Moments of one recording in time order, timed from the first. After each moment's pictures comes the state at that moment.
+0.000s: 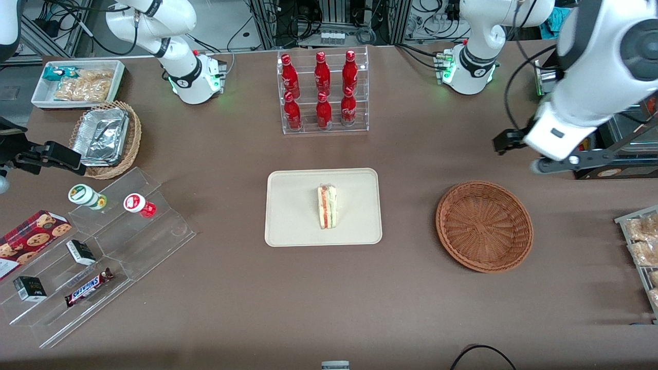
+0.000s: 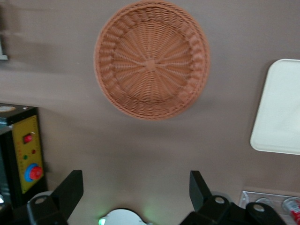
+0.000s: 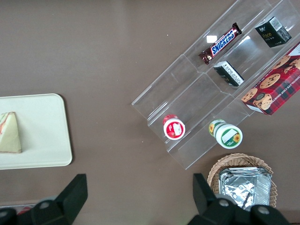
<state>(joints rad) -0.15 0.00 -0.03 -1.68 0.06 1.52 -0.27</state>
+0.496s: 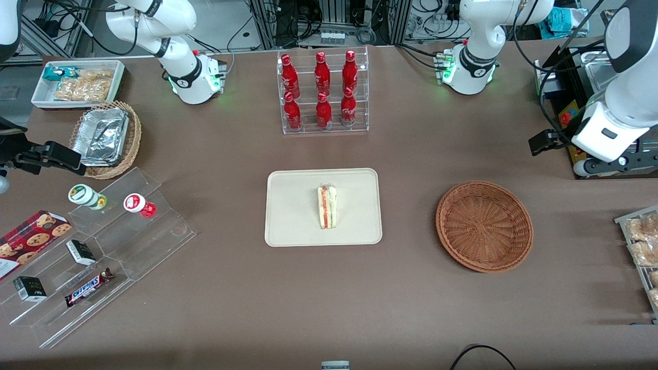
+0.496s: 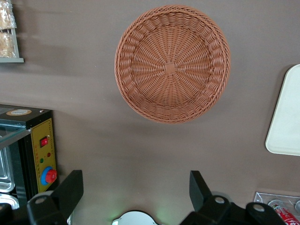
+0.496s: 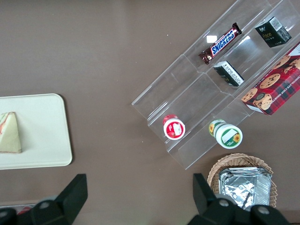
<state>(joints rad) -0.06 0.00 -0.03 -1.68 0.06 1.52 -0.18</state>
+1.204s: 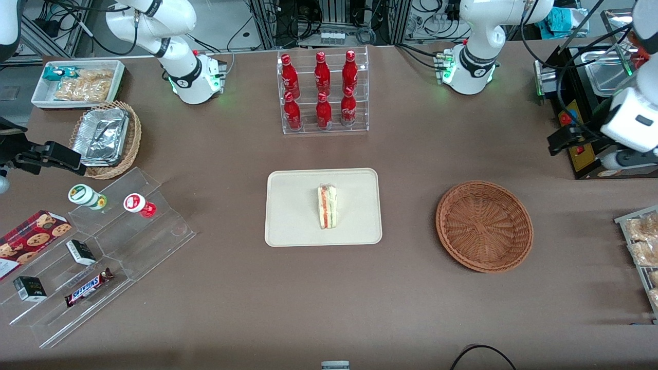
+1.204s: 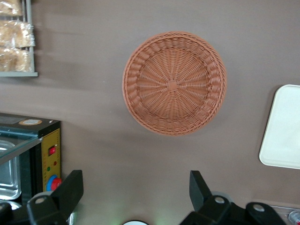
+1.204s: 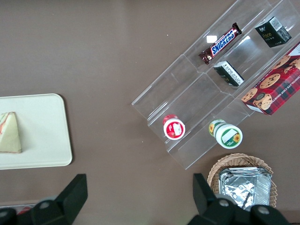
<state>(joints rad) -0.01 0.01 -0.03 -1.57 0.06 1.49 -0.17</state>
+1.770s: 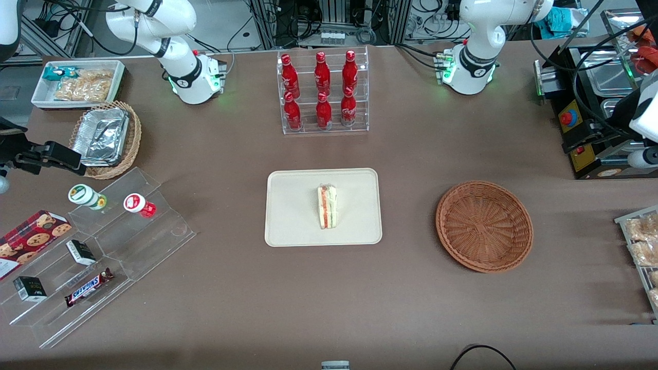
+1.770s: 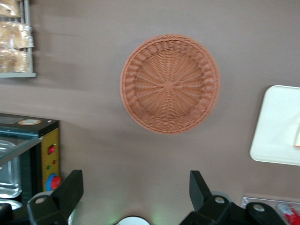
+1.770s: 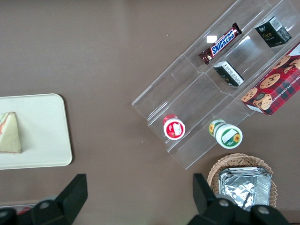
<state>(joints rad) 0.00 0.04 -0.04 -1.47 0.01 1.44 -0.16</state>
